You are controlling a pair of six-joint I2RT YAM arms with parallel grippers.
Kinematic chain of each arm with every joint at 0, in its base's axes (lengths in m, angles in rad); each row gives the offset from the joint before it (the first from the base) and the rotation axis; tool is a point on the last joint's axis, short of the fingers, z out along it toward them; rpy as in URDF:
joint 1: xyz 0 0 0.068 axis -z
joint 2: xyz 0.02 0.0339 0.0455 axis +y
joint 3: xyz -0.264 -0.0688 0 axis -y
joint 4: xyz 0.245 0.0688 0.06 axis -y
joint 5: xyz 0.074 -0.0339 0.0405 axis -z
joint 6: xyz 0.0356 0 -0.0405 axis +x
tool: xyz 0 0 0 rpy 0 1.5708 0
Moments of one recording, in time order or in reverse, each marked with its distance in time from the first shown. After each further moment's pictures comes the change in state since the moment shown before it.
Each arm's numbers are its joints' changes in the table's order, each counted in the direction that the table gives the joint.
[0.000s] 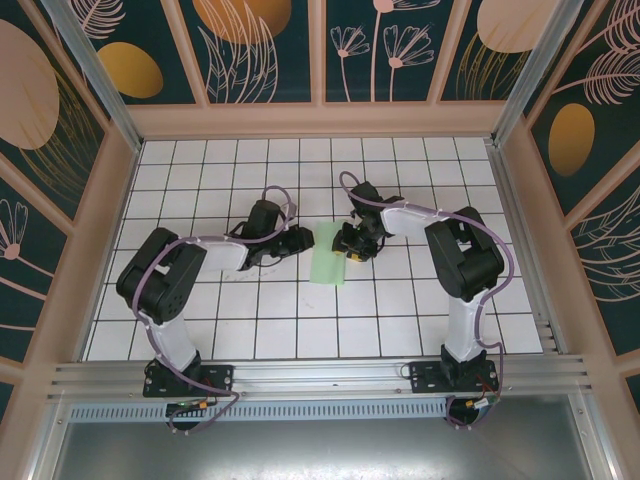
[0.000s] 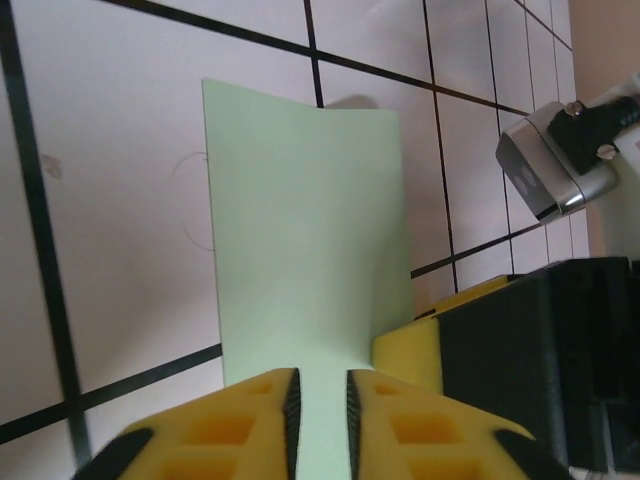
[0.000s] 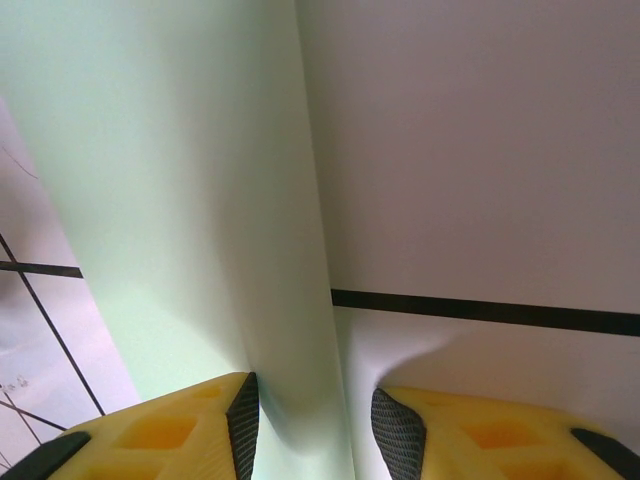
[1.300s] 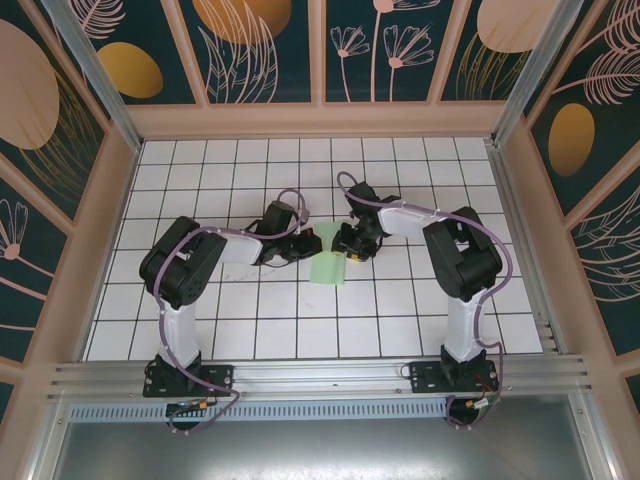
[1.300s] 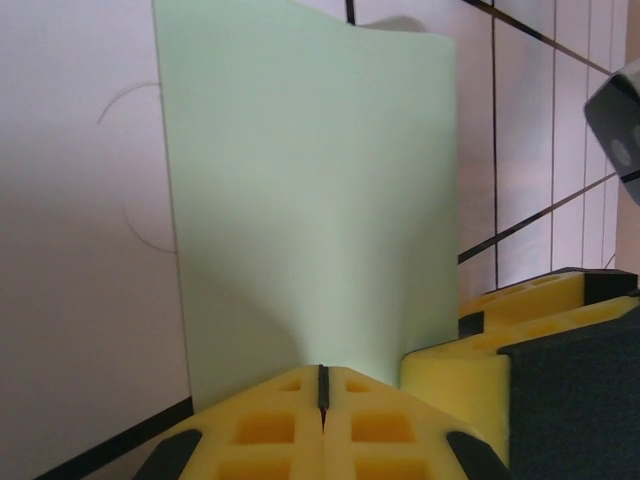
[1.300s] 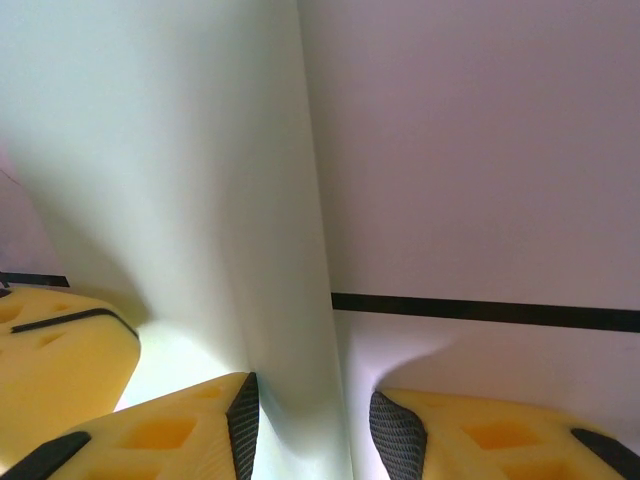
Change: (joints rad) left arm 0.032 0.148 0.098 -0.046 0.053 -0.010; right arm -0.014 0.011 0.016 -0.019 0.033 0.016
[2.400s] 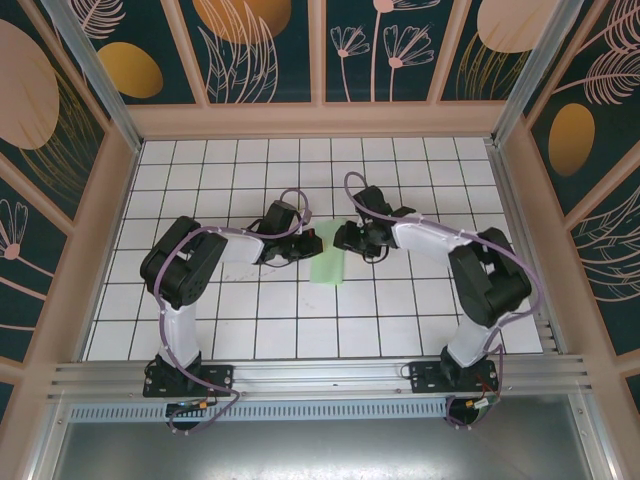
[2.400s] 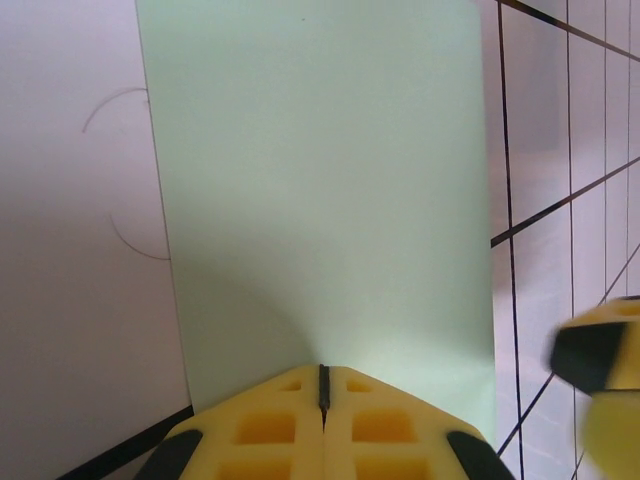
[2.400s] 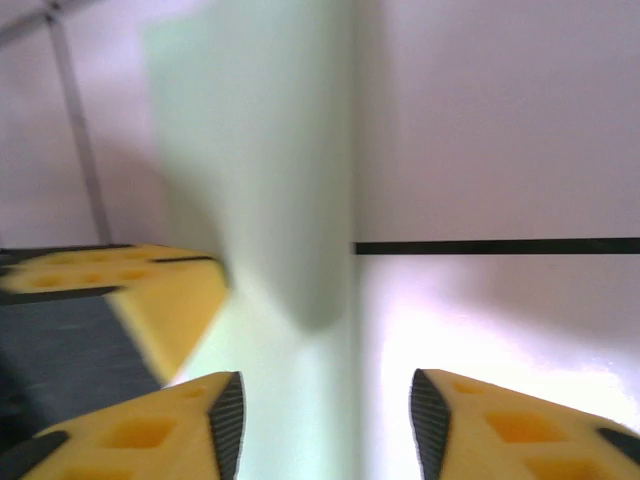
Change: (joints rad) left arm 0.005 0.006 0.012 -0.037 -0.027 0.060; right arm -0.032 -0.282 -0.170 0.171 0.109 0.019
